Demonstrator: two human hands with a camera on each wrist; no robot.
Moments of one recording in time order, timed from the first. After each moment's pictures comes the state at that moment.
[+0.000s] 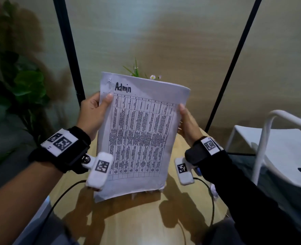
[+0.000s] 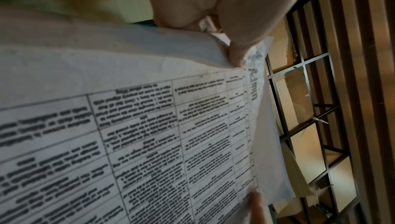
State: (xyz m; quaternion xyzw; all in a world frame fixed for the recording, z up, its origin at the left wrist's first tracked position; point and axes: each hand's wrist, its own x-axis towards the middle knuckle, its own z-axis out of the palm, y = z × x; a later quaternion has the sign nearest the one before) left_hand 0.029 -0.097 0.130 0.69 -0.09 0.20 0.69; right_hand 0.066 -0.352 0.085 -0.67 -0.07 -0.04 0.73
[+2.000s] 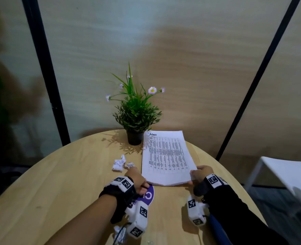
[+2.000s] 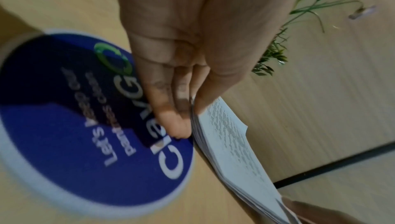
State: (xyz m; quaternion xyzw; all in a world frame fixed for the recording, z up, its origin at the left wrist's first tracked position) left_hand 0.270 -0.213 -0.100 0.76 0.17 -0.20 0.59; right_hand 0.284 -0.448 -0.086 -0.78 0.34 0.06 0.53
